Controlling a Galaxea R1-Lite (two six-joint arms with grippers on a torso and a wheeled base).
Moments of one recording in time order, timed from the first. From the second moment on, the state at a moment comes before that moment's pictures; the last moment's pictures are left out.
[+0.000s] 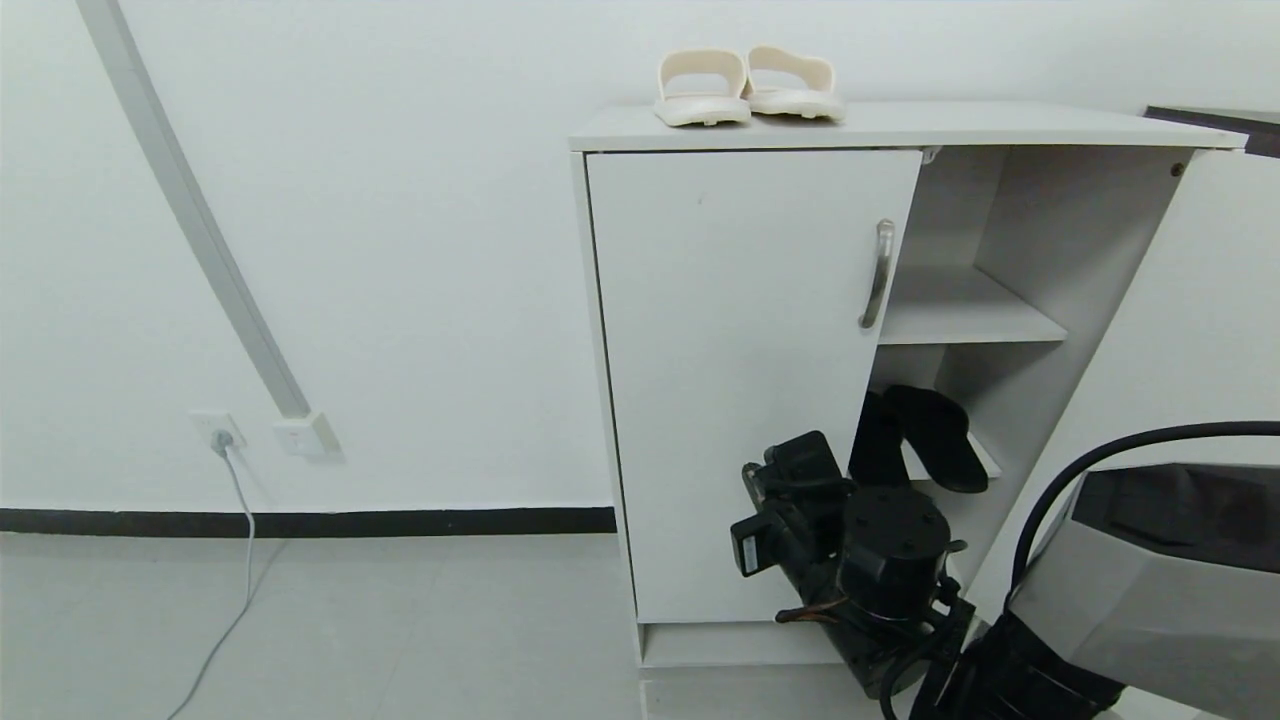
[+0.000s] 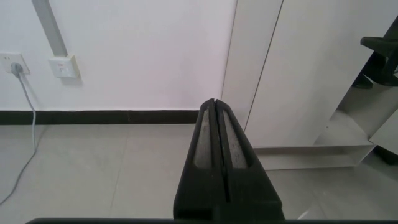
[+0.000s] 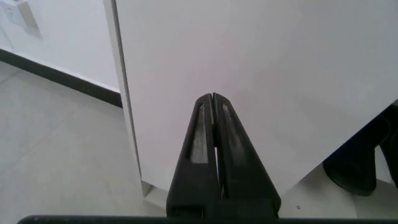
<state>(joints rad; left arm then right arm) 0.00 0.00 0.00 0.00 -0.02 -0.06 0.82 2.17 -0.71 -1.48 -0.46 -0.12</state>
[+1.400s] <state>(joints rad) 0.00 0.00 0.00 0.00 -0.02 -0.06 0.83 2.18 -0.70 -1.50 -0.45 -0.12</state>
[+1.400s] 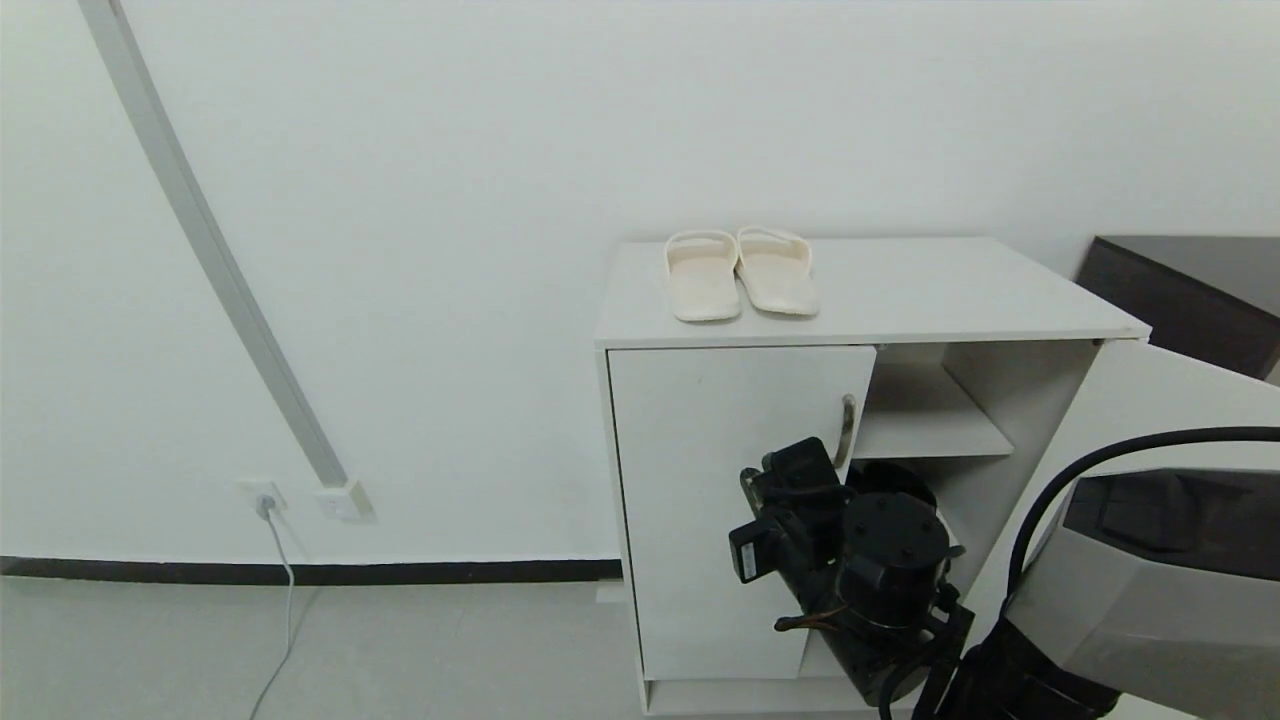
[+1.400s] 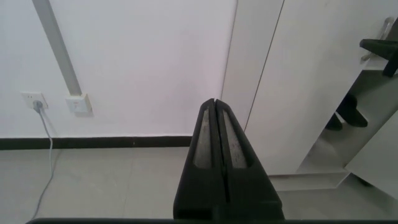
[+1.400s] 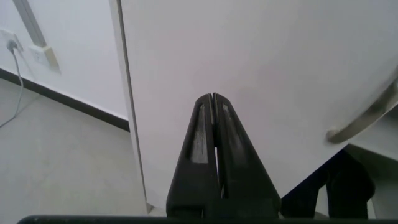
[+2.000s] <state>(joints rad) 0.00 0.00 0.00 0.00 -0.02 -0.06 0.83 2.18 -0.69 -1.50 -0.45 -0.12</state>
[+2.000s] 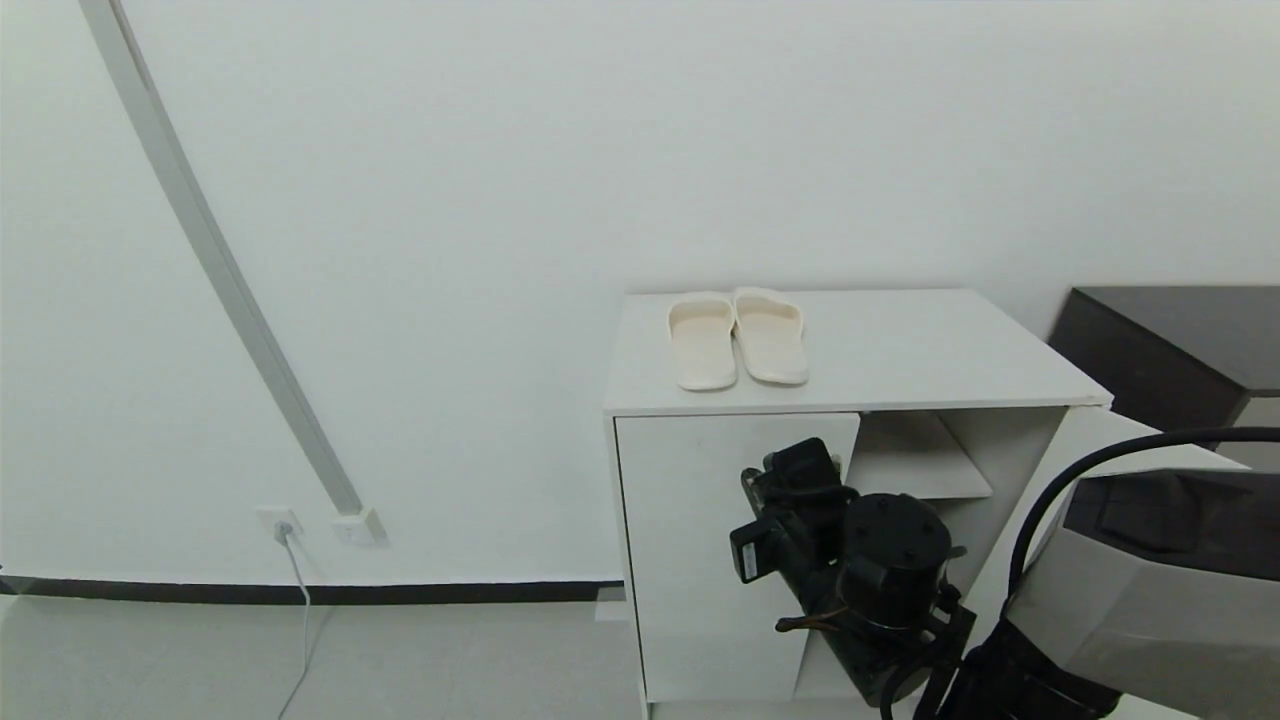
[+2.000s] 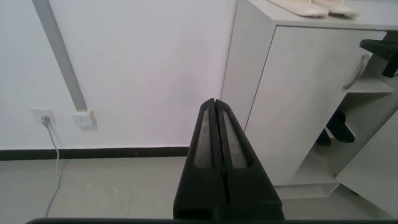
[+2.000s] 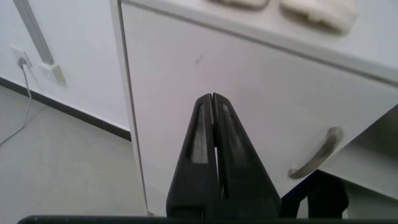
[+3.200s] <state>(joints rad) 0.00 0.00 0.00 0.00 -0.02 -0.06 0.82 2.16 -0.75 -1.51 -0.45 -0.20</state>
